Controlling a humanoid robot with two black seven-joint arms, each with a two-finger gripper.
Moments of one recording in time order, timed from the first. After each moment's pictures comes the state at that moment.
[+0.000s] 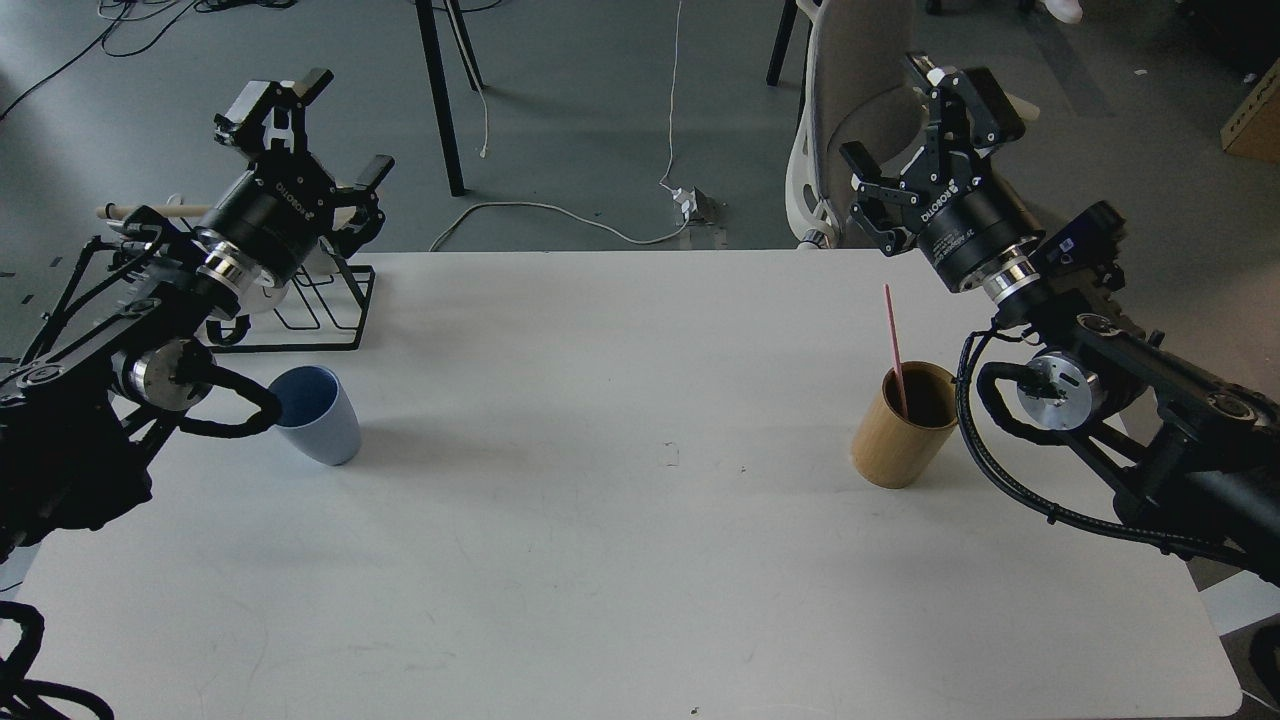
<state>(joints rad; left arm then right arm) -0.80 0.44 -0.57 -0.67 0.22 -0.49 -0.49 0.73 -0.43 0.64 1.10 -0.33 0.13 0.49</state>
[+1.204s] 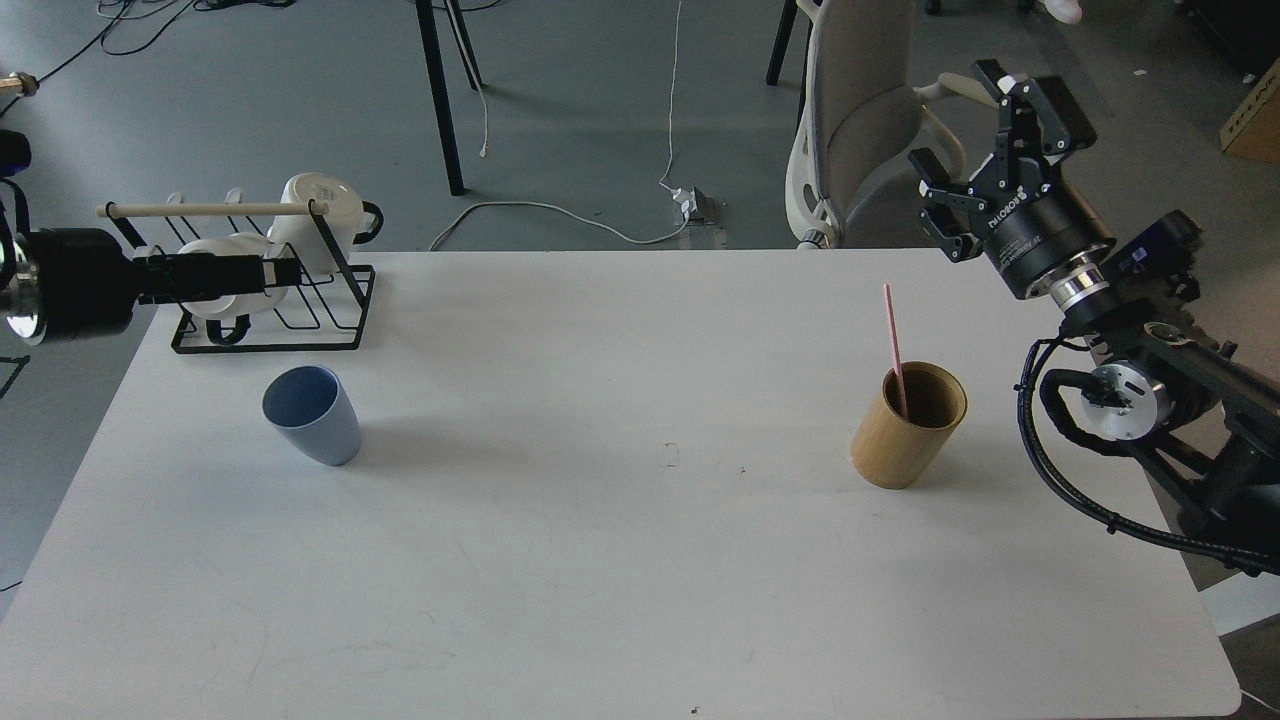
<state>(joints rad) -0.99 1.06 -0.19 -1.10 1.41 -0.43 -0.49 0.67 -0.53 0.67 1.09 -0.33 0.14 0.49</state>
